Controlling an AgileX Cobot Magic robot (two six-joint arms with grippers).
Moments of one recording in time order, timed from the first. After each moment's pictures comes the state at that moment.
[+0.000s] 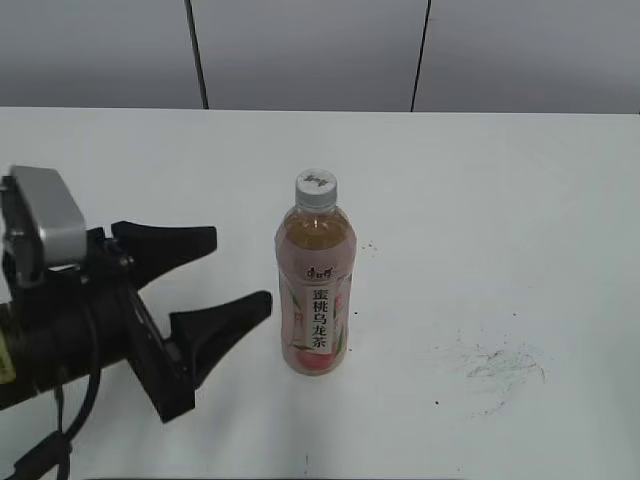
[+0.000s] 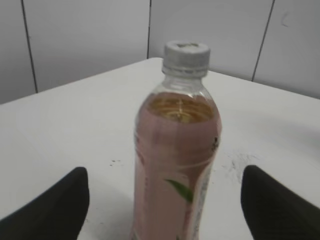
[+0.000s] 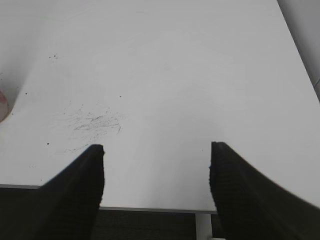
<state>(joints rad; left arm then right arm) -0.49 1.61 -0.23 0.52 -1.20 -0.18 0.02 0.00 -0.51 0.08 1.10 -0.15</state>
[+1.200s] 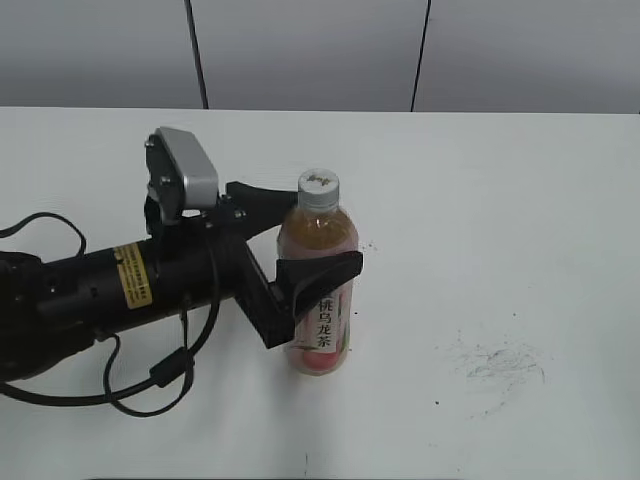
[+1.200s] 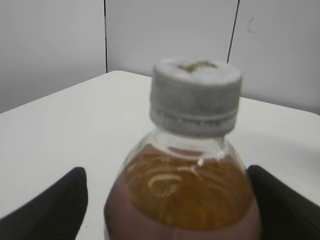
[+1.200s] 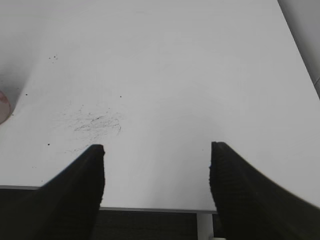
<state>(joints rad) -0.53 1.90 -0.57 0.67 -1.21 -0.25 0.02 0.00 -0.51 0.08 1.10 -0.14</state>
